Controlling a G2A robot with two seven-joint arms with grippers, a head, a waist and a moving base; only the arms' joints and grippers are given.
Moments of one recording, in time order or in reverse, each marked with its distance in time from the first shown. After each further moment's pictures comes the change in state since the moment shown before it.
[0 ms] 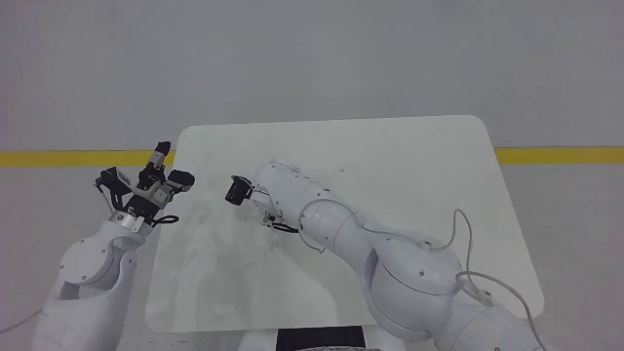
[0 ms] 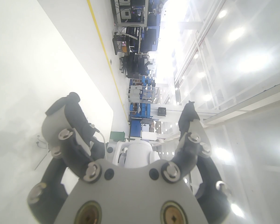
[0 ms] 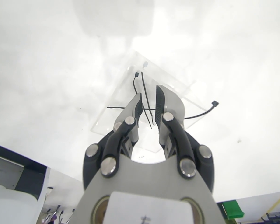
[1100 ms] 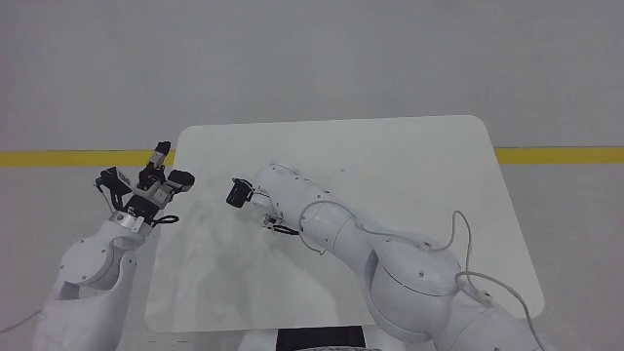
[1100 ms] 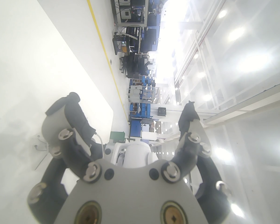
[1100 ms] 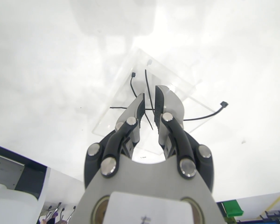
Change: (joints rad) left arm 0.000 0.000 0.000 0.000 0.000 0.000 0.000; right arm -0.009 0.000 0.000 0.002 0.001 -0.005 0.010
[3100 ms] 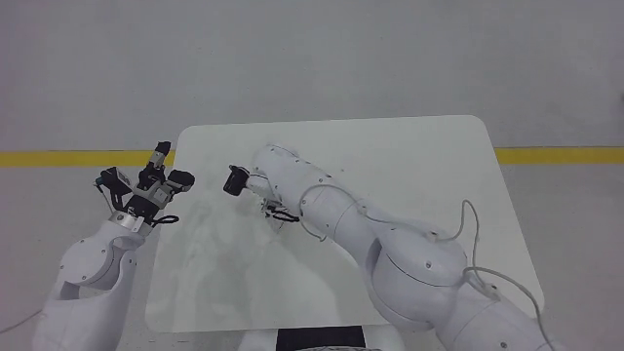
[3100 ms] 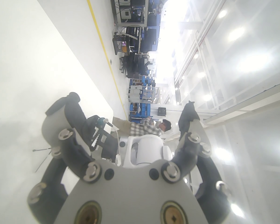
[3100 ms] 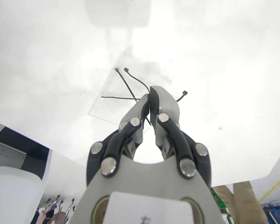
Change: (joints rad) left arm 0.000 0.000 0.000 0.000 0.000 0.000 0.000; right arm 0.081 0.007 0.043 -0.024 0.043 -0.058 0.085
